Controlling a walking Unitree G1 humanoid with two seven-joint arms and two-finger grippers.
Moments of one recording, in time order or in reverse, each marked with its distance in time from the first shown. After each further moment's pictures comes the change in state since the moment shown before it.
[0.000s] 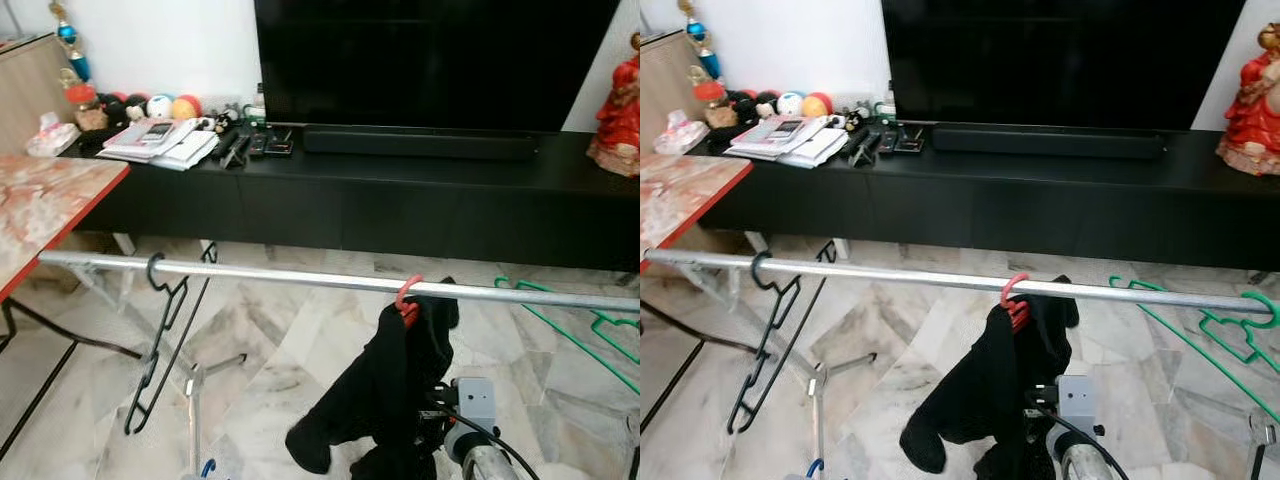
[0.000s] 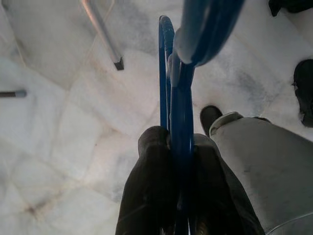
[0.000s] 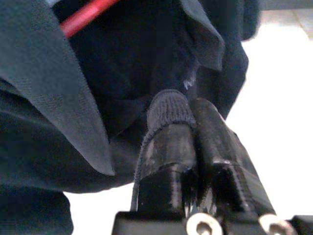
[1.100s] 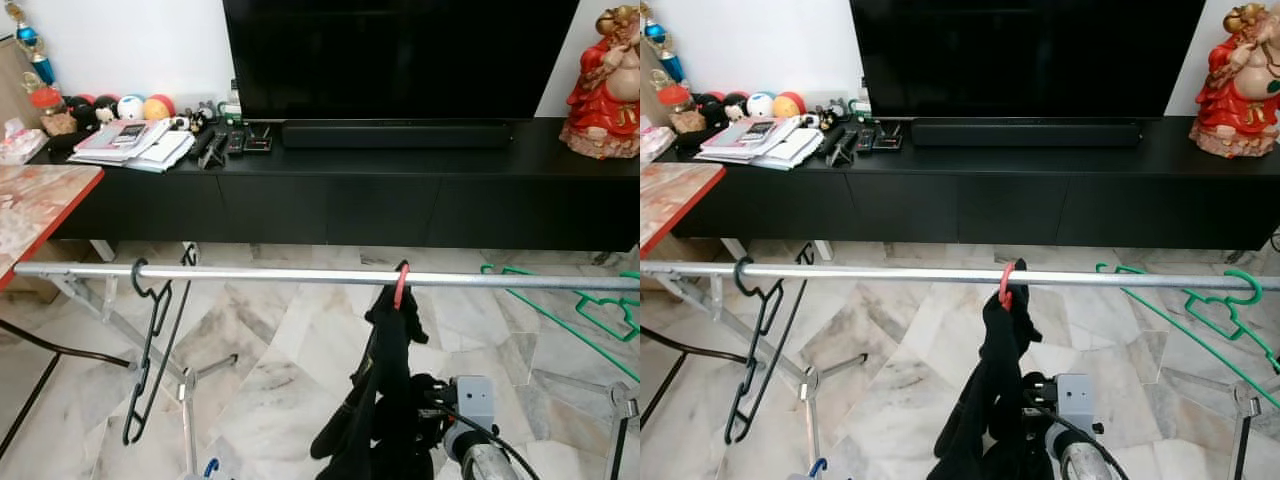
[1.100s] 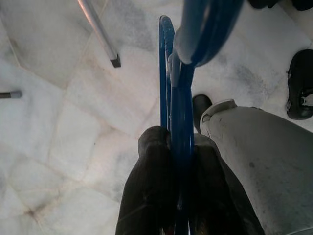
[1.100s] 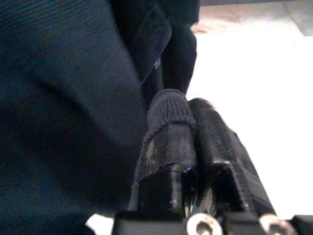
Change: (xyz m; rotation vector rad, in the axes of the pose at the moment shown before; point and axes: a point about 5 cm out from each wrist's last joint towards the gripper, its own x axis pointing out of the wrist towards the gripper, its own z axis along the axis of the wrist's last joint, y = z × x) left arm 0.000 -0.002 -0.001 -0.020 -0.001 -0.007; right arm 0.001 0.003 0.001 -0.002 -0.007 0.005
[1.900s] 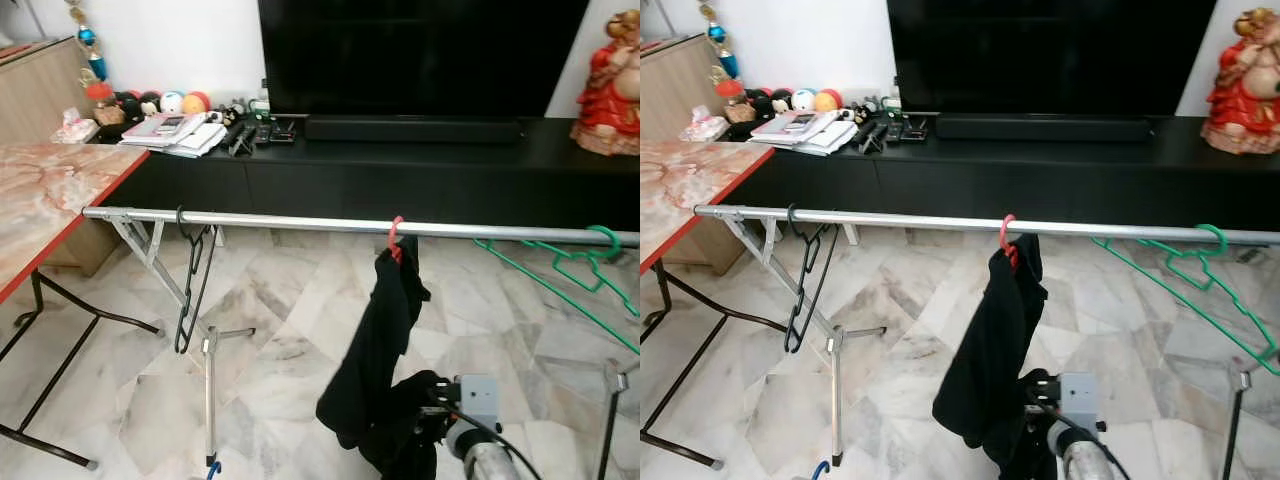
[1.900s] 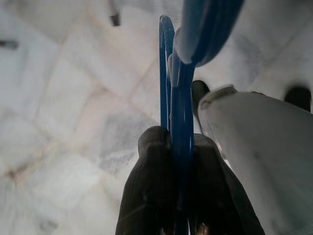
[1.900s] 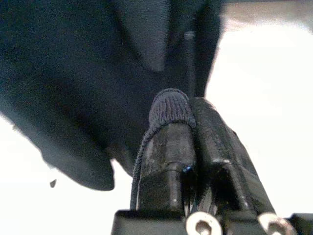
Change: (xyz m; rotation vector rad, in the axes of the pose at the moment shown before) left arm 0.000 0.004 0.003 -0.006 -0.018 0.006; right arm 0.001 0.006 0.002 0.001 -0.017 0.013
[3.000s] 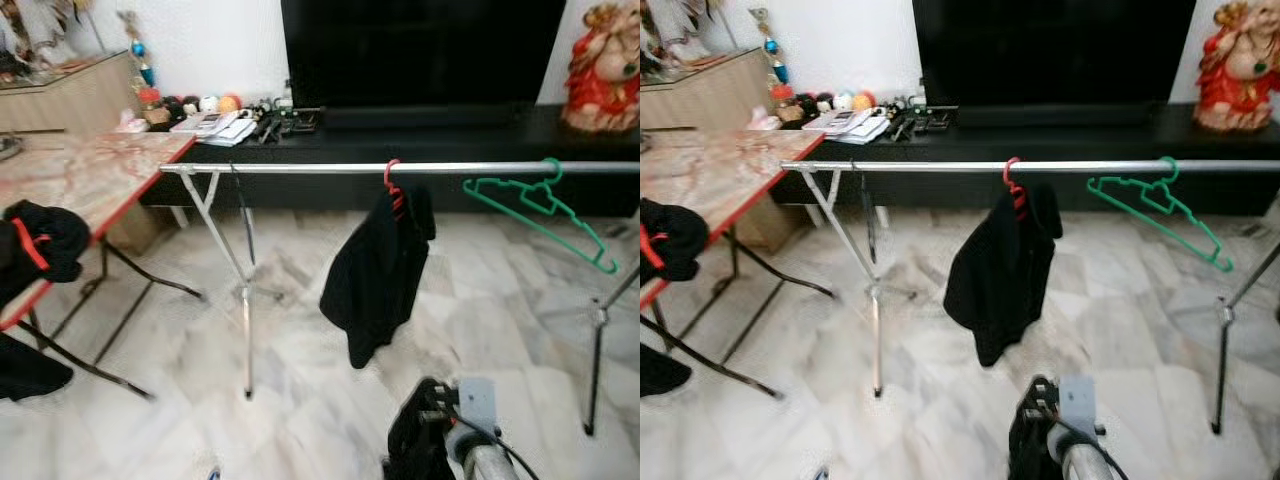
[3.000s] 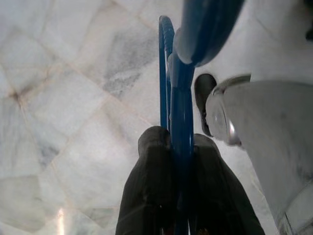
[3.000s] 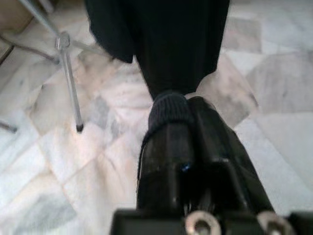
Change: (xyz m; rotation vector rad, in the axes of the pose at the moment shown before) left arm 0.000 -0.006 -0.007 -0.012 0.036 -0.008; right arm -0.005 -0.012 -0.008 -0.010 0.039 -0.028
